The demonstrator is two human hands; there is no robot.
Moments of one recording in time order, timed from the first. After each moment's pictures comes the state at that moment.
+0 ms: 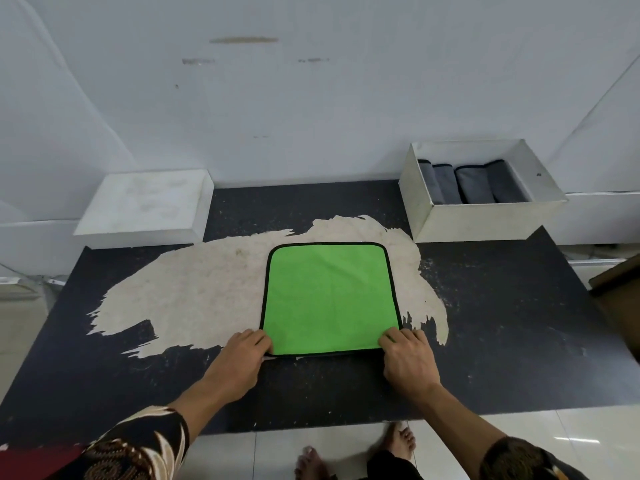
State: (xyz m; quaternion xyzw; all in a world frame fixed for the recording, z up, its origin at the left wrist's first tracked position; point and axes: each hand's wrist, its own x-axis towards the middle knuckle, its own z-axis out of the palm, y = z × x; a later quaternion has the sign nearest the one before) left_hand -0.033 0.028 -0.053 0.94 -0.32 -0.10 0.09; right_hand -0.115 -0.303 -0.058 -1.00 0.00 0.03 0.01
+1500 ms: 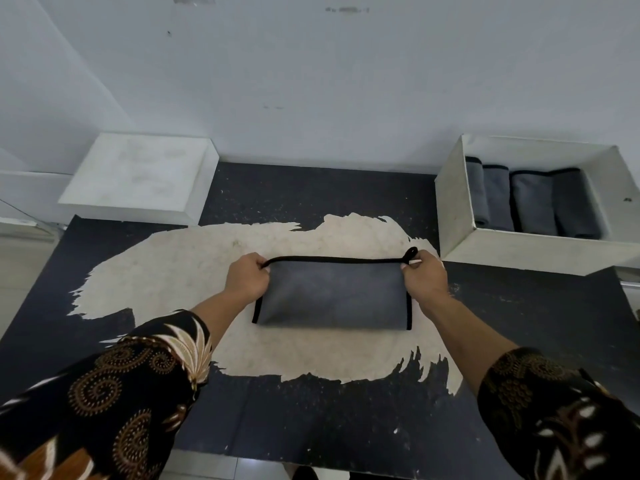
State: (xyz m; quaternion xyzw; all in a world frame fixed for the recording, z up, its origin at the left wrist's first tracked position) left_hand 0.124 -0.053 -0.030 0.93 0.15 -0.16 0.31; right_hand 0.095 -0.376 -0.059 -0.85 0.31 0.03 0.43
